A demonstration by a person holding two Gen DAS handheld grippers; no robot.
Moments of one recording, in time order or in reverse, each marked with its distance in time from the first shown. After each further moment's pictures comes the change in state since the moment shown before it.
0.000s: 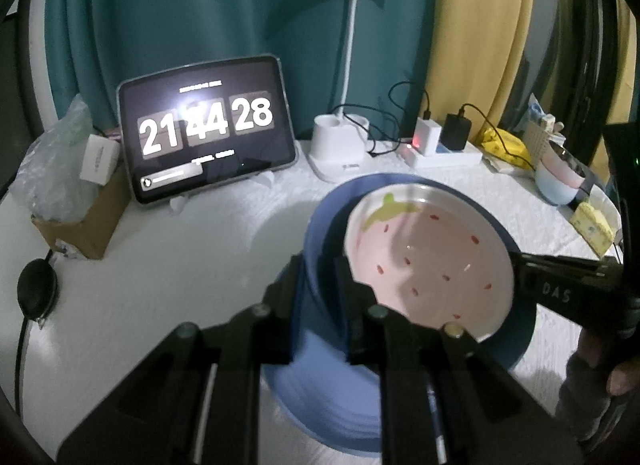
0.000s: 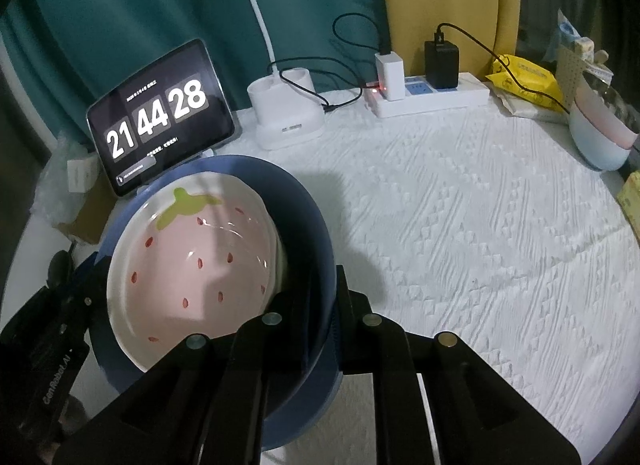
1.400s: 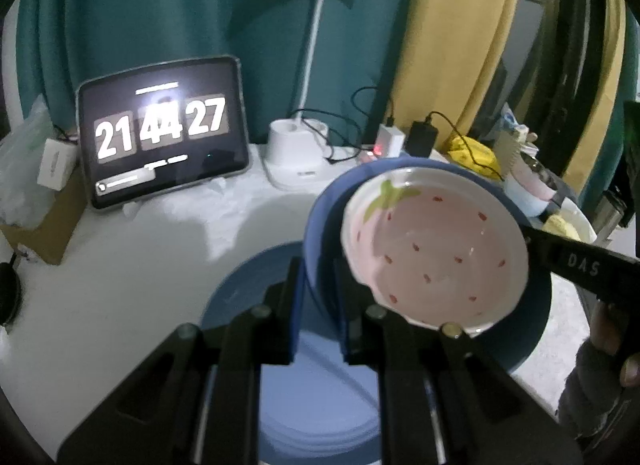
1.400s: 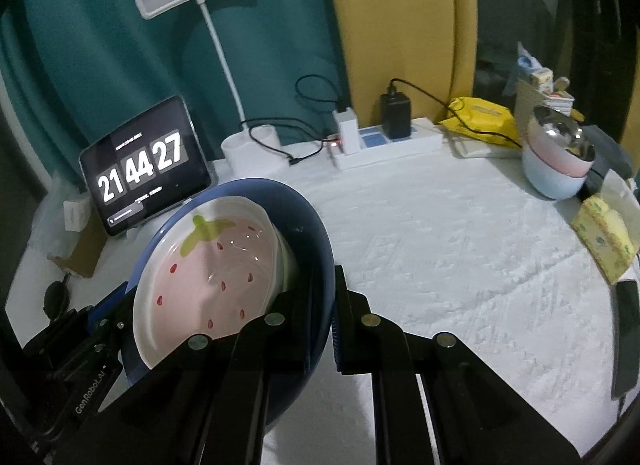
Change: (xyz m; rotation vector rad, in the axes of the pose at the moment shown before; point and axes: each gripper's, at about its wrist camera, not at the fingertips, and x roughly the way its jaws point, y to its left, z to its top) left arm 0.013 -0.019 0.016 -0.027 0.007 -0.126; right arm -0.044 -0.025 0.017 0.024 -0.115 -0.054
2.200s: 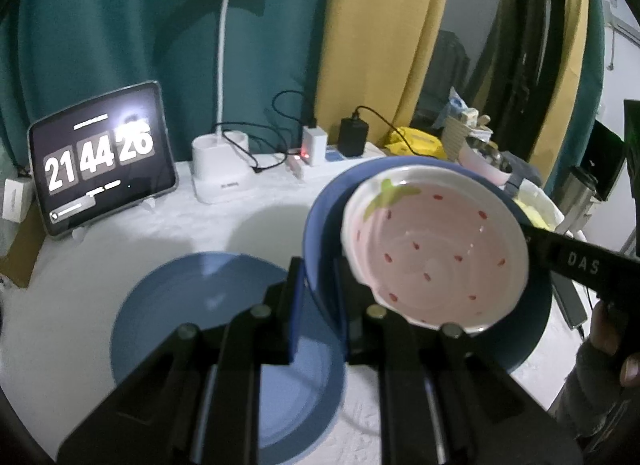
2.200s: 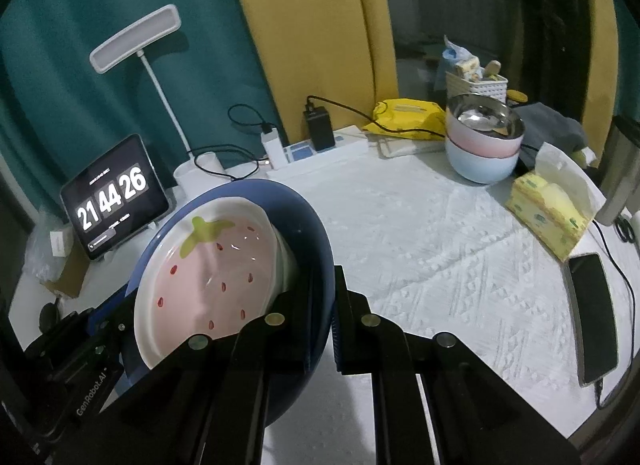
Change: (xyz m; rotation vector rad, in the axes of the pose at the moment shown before) left arm -0.004 -0.084 0.002 0.097 -0.012 -0.095; right arm -0.051 -0.078 -0.013 0.098 -0.064 -0.074
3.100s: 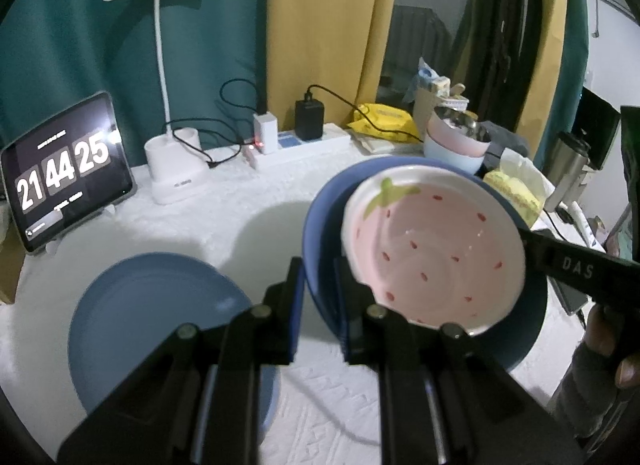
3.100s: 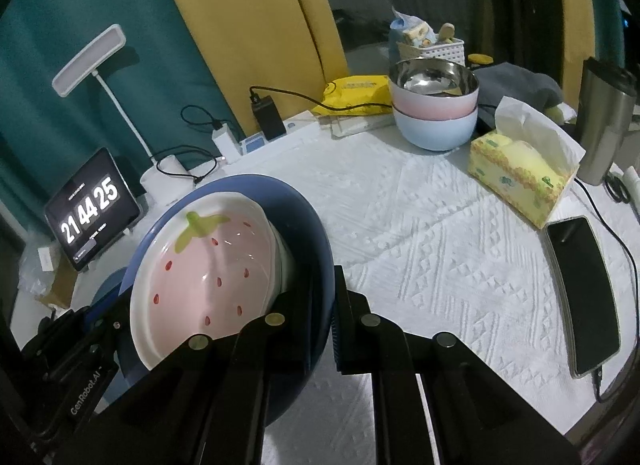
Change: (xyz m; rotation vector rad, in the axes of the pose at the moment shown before) left arm 0.023 -0.061 -0.003 0.095 0.050 -0.023; right arm 0.001 -0.069 -0.017 0.110 0.022 -0.015
